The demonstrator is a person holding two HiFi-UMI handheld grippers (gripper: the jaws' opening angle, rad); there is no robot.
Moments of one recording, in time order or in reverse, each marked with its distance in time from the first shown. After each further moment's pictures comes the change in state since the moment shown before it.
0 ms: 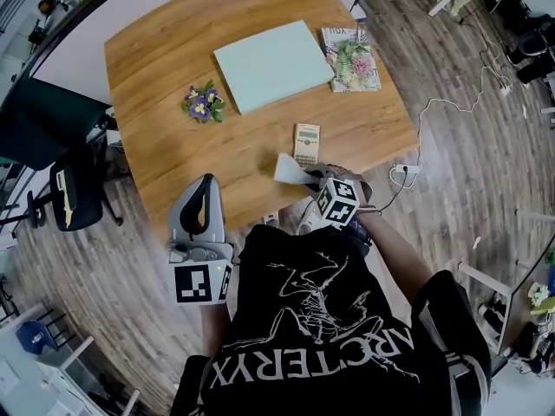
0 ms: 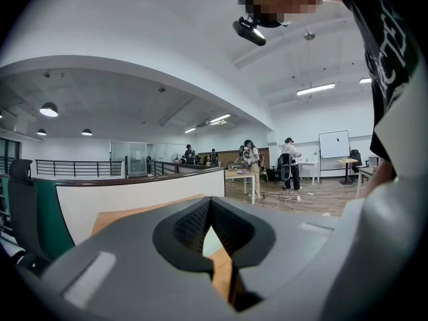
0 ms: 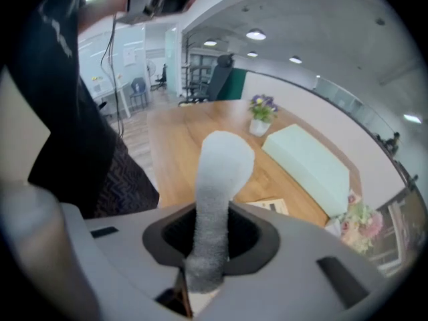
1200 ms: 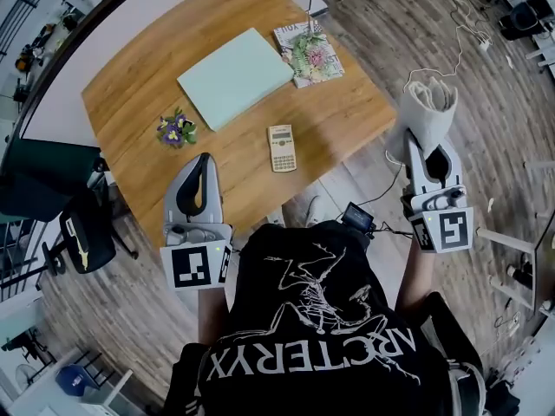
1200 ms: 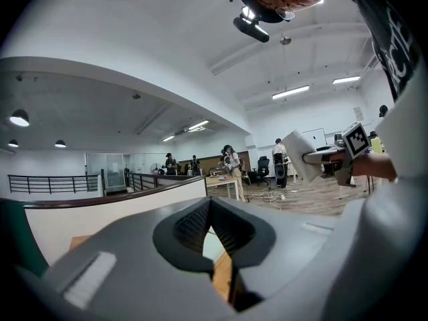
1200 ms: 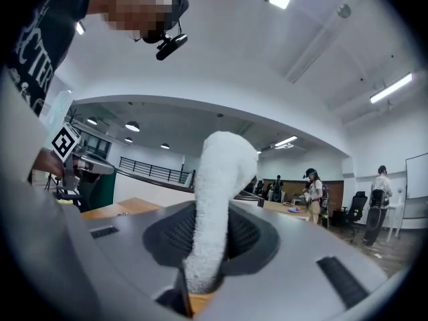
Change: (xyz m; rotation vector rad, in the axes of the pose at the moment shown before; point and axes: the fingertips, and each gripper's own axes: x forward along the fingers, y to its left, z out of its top) left arm 0.062 -0.057 0.045 0.109 -0.068 -0.166; right arm -0.411 -0.097 -0.014 0.528 -0.719 -1.069
